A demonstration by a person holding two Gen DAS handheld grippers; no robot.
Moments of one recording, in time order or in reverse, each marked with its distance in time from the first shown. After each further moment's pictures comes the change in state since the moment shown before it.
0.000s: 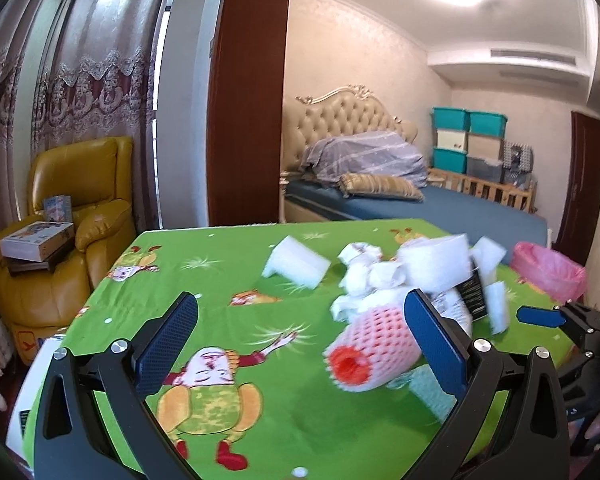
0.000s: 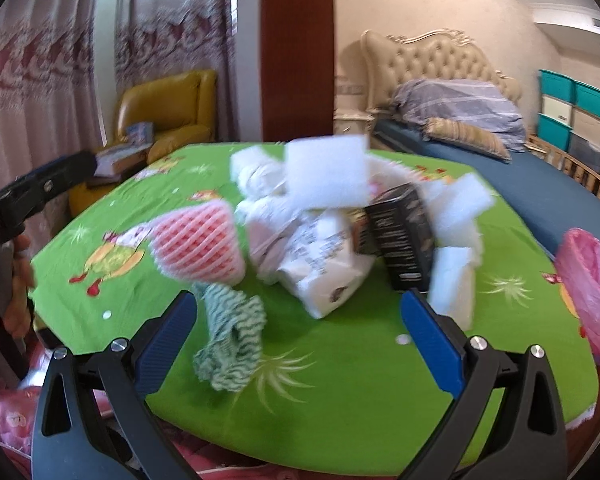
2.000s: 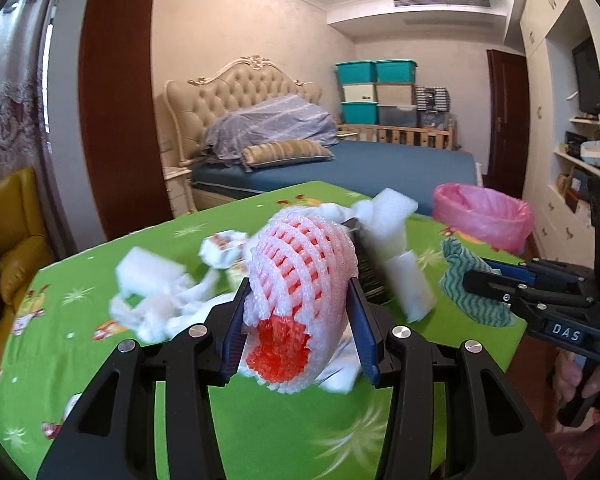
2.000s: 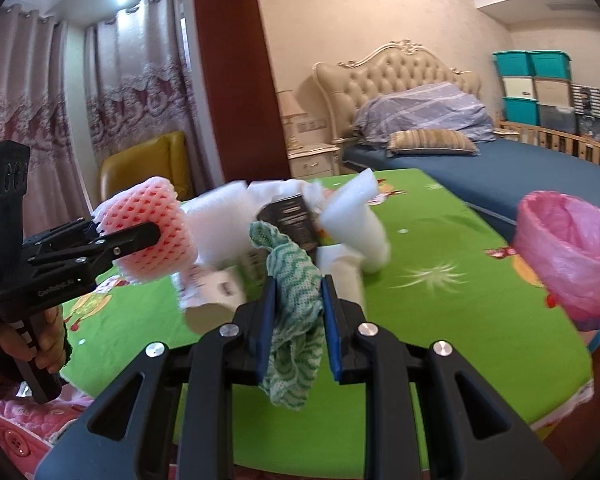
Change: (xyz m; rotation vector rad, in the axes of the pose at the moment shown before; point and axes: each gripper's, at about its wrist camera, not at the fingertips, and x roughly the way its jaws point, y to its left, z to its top) left arm 0.069 -0.123 0.004 0.207 0.140 -0.313; right arm -0.057 -0.127 -0.046 0.266 -0.197 -0.050
